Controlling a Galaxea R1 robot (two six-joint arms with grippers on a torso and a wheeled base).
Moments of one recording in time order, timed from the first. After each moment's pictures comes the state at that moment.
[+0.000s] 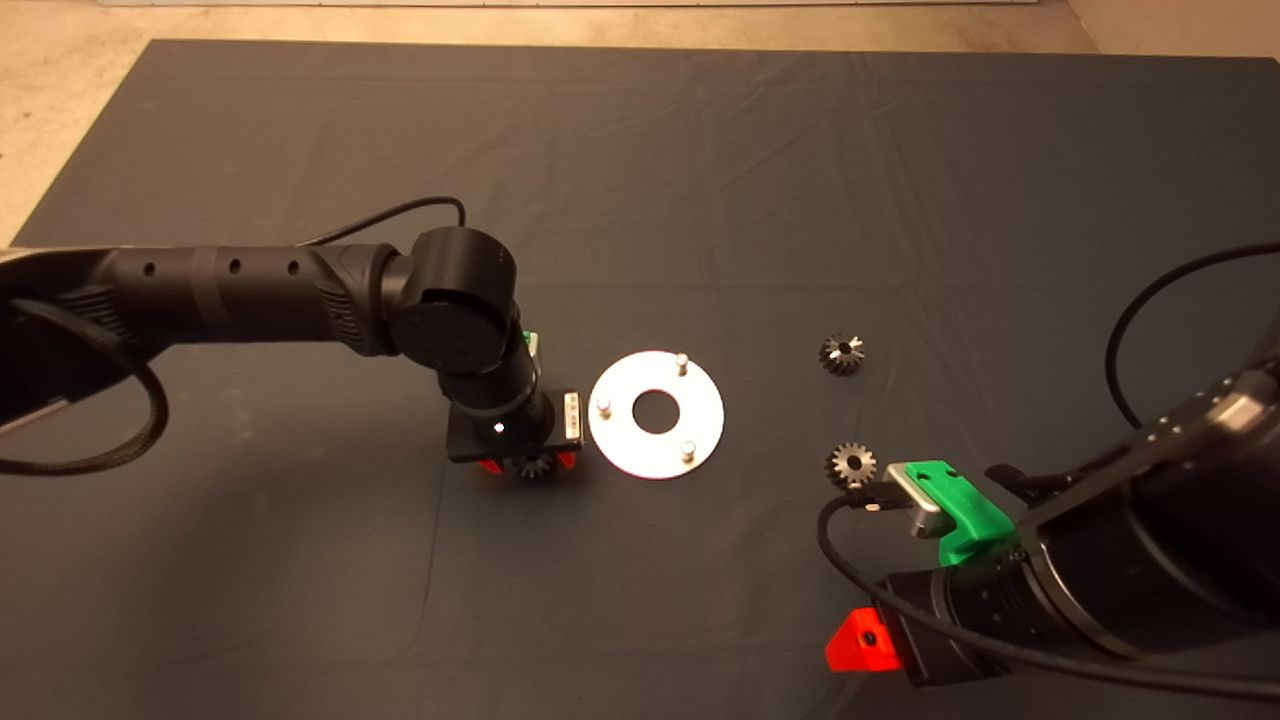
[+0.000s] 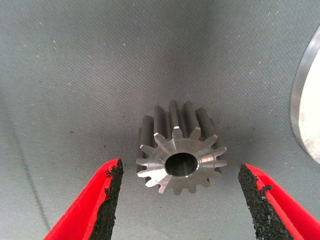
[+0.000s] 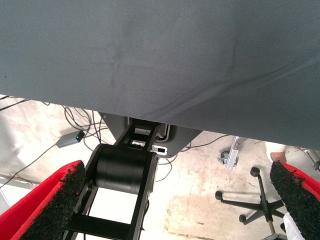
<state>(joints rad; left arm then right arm) -0.28 2.57 -1.01 0.35 1.49 -1.67 0.38 2.55 -0.38 -0.14 -1.53 2.09</state>
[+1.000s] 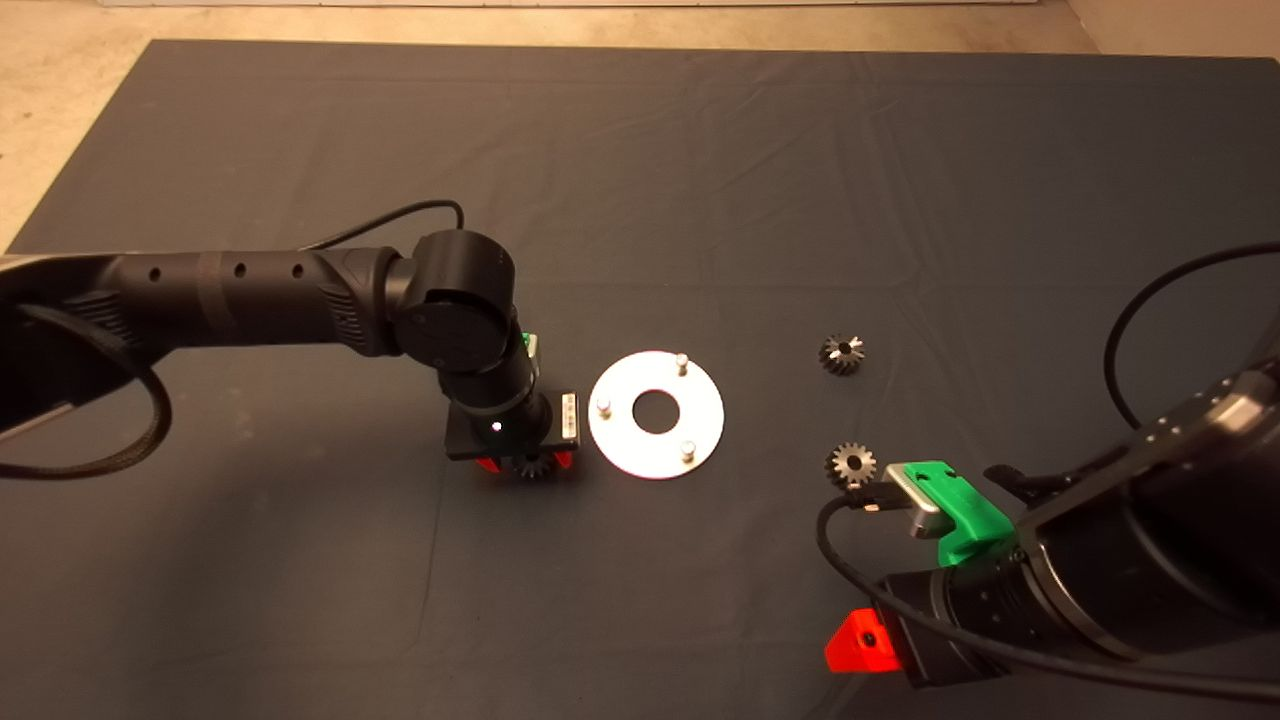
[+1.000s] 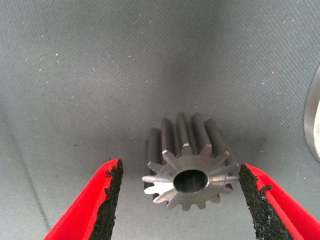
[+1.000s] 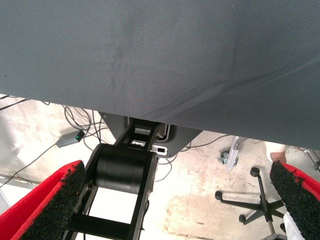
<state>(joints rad) -0.27 2.57 -1.04 0.35 1.49 -1.63 0.38 2.55 -0.38 -0.14 -1.53 2.09</state>
